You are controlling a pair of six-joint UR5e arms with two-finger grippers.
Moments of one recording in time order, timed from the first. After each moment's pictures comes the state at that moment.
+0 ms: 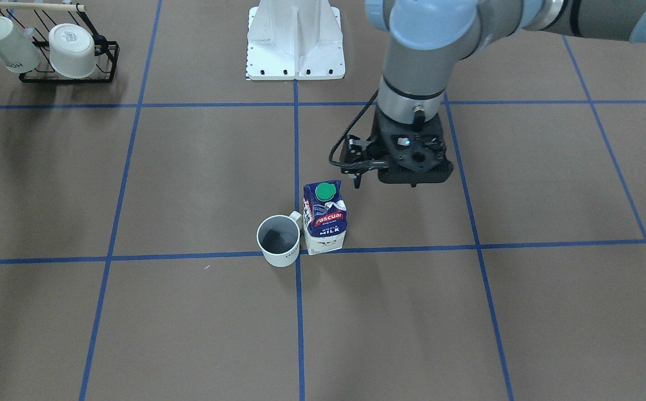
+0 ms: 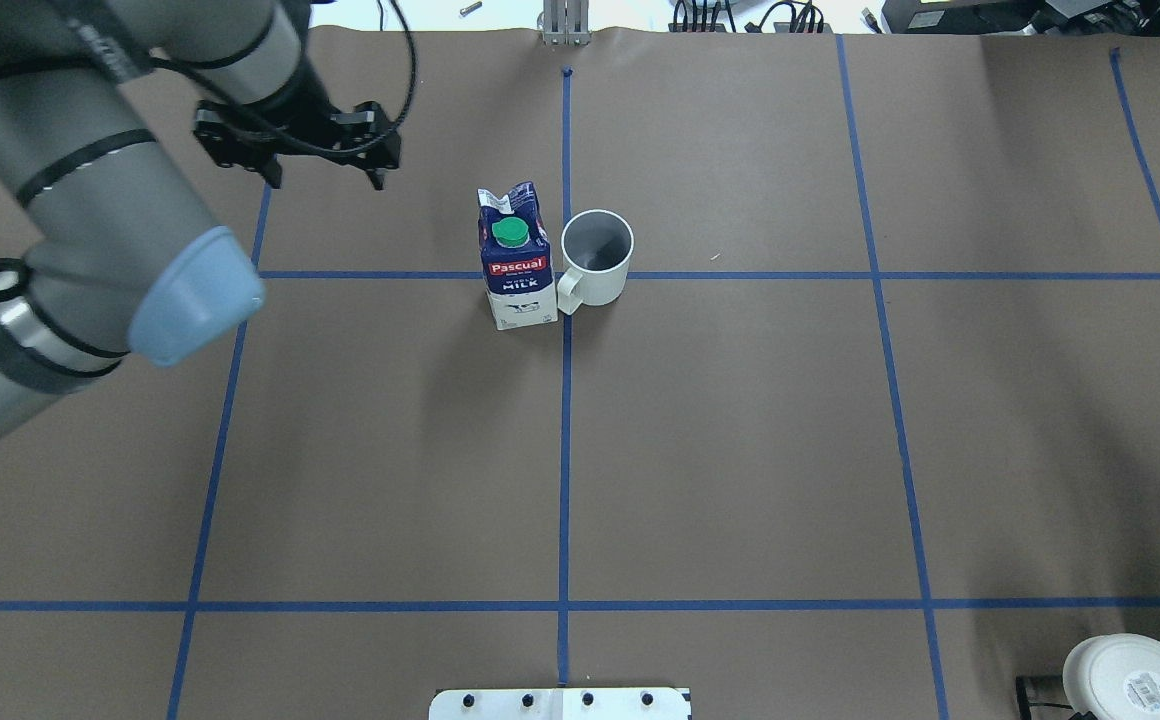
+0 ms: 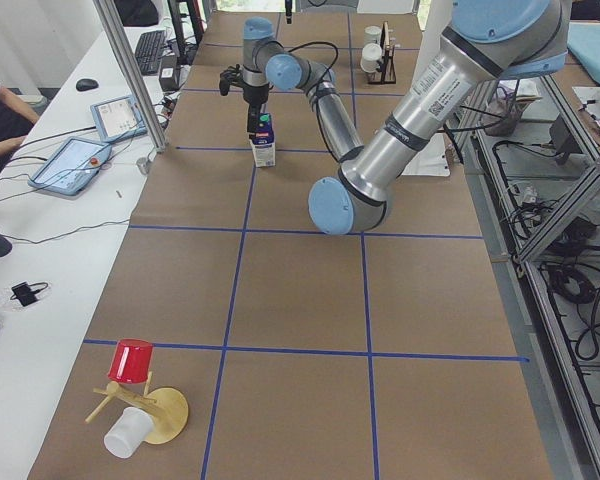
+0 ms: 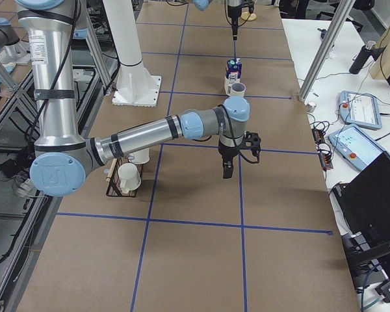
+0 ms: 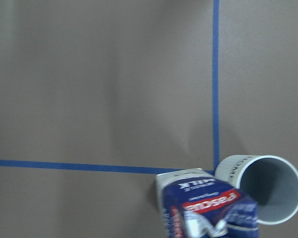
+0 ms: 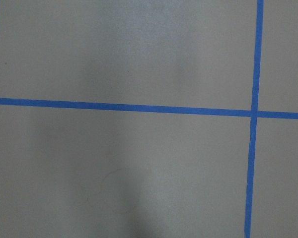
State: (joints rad) left arm -0.92 -2.22 -1.88 -1.30 -2.05 -0.89; right arm 1.33 -1.54 1.86 -1.67 2.27 0.28
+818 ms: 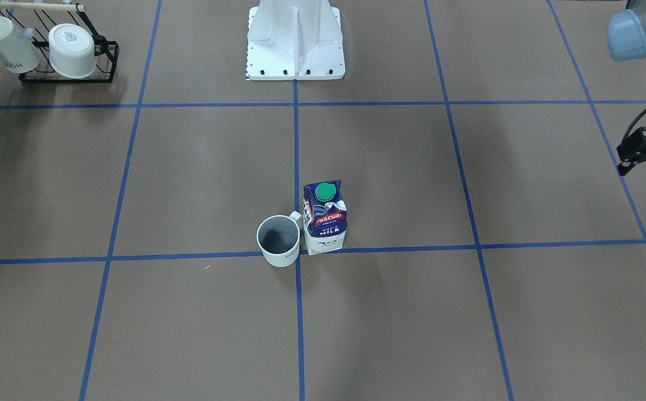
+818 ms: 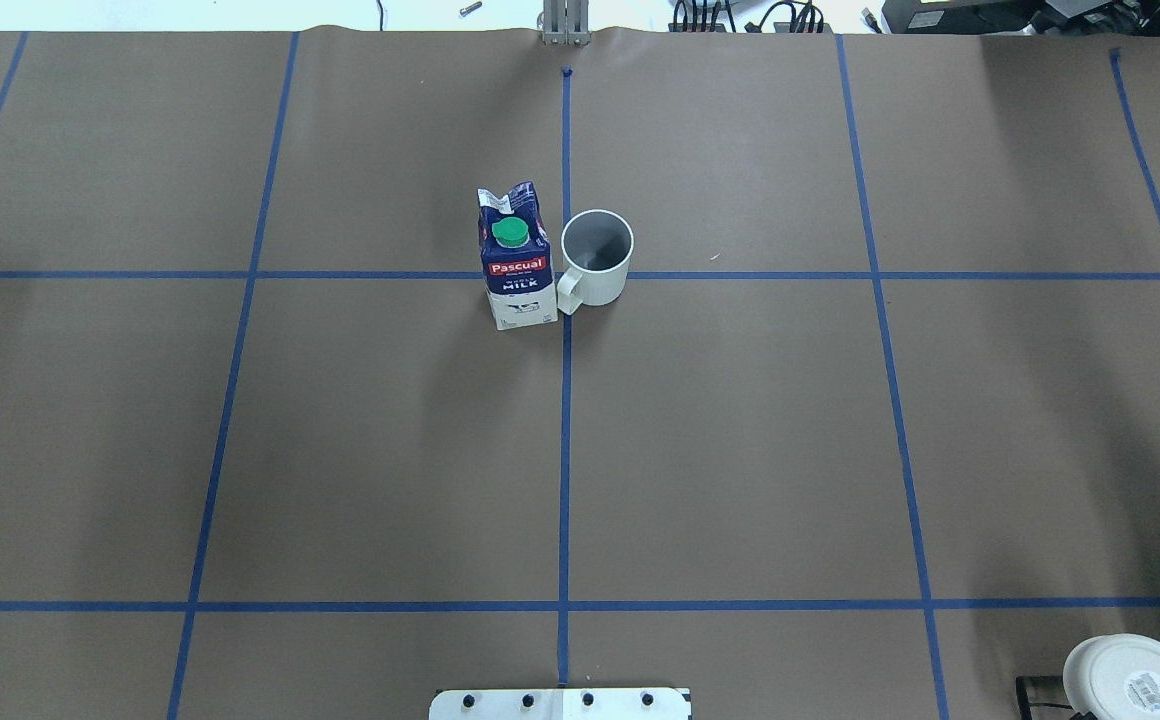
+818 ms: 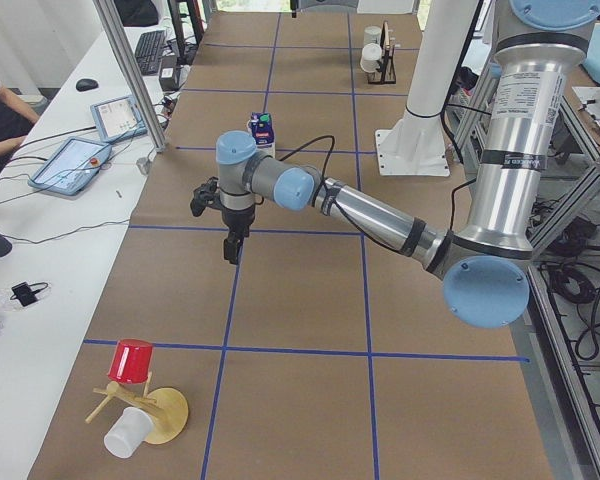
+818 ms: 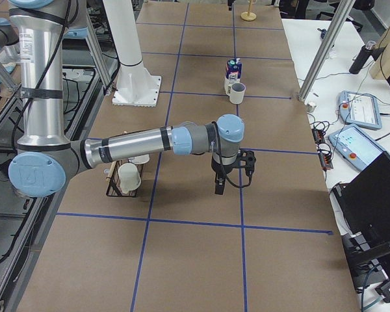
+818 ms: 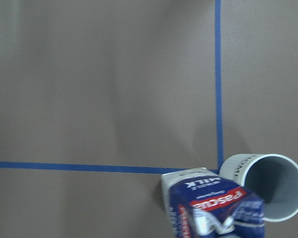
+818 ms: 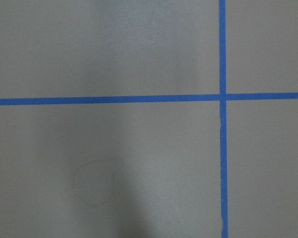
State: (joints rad) left arm -1.33 -1.68 -1.82 -1.54 -2.18 -0.26; right arm 1.43 -1.61 1.81 -1.66 2.33 0.25
